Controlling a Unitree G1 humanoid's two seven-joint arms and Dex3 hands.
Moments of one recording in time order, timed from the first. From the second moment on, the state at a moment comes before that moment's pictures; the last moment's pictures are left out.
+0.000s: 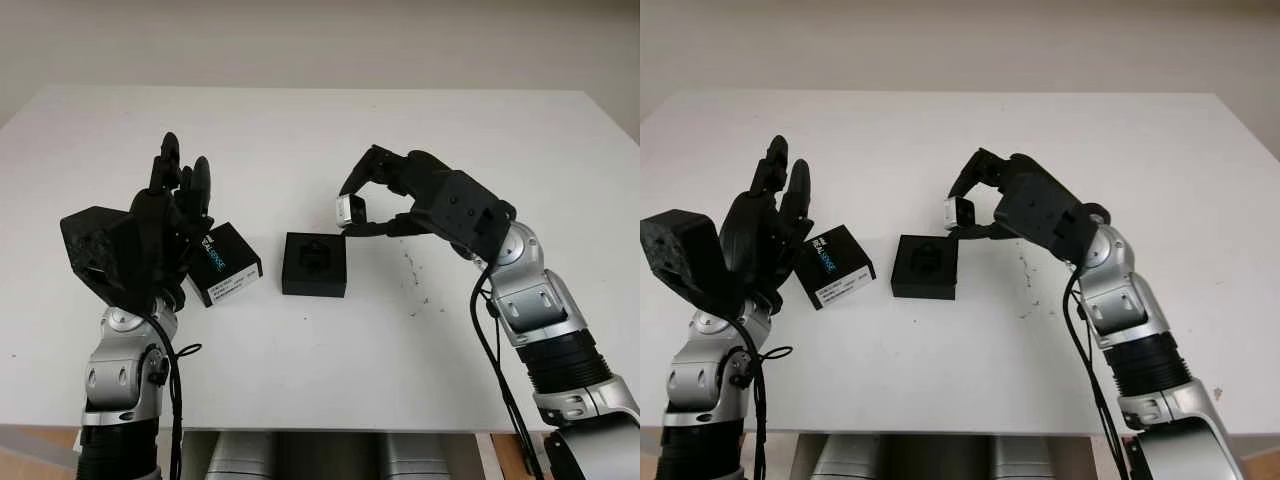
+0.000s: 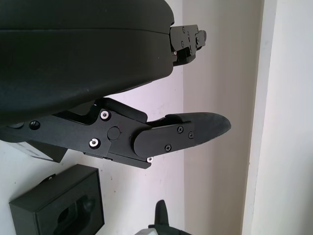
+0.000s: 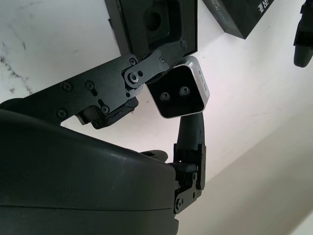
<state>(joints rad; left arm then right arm) -0.27 0.12 0.19 -0.16 -0.15 0.35 0.00 -0.59 -0.37 0.16 0.09 -0.27 0.33 0.34</state>
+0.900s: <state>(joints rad) -0.30 0.11 0.17 -0.19 -0.15 0.39 0.04 -0.59 -0.31 0.28 -0.01 -0.34 0.58 0.38</state>
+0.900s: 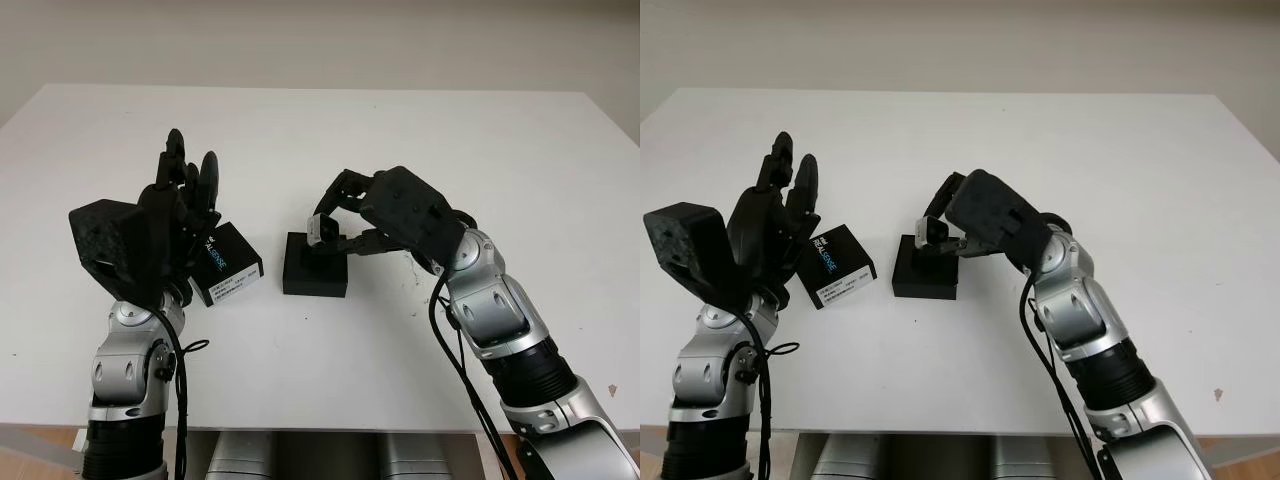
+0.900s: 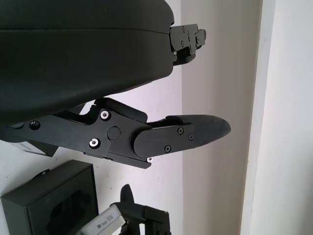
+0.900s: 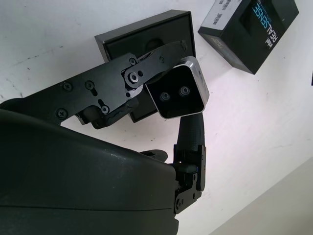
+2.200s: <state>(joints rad) -0.30 0.12 0.17 -0.21 -0.15 0.41 0.03 -0.55 -0.28 0.32 0.06 -0.38 0.55 0.34</state>
